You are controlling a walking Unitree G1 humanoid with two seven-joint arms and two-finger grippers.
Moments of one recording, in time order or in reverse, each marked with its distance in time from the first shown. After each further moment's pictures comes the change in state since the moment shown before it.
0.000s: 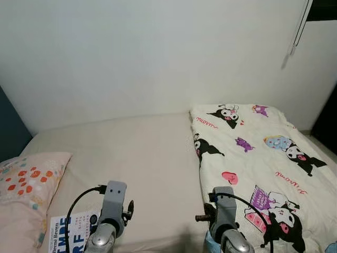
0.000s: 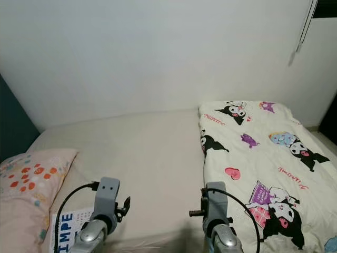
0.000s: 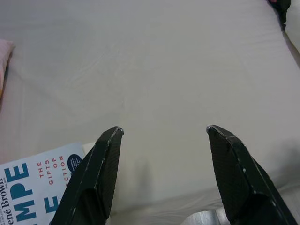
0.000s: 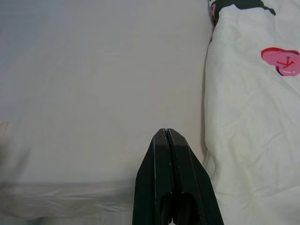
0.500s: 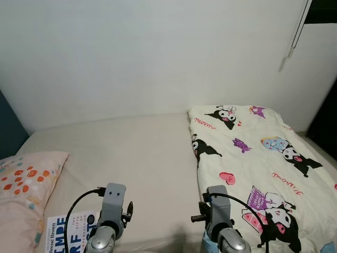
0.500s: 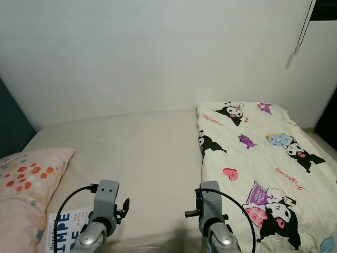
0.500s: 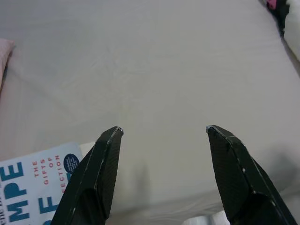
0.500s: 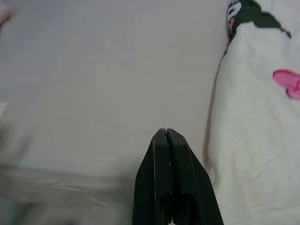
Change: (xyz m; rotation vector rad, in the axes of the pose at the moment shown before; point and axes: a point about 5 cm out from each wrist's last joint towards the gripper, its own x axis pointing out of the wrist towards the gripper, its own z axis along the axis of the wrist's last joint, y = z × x) left arm -0.004 -0.001 -0.004 -0.009 -0.026 0.035; right arm 0.001 0.002 0.004 -0.105 -0.014 0.083
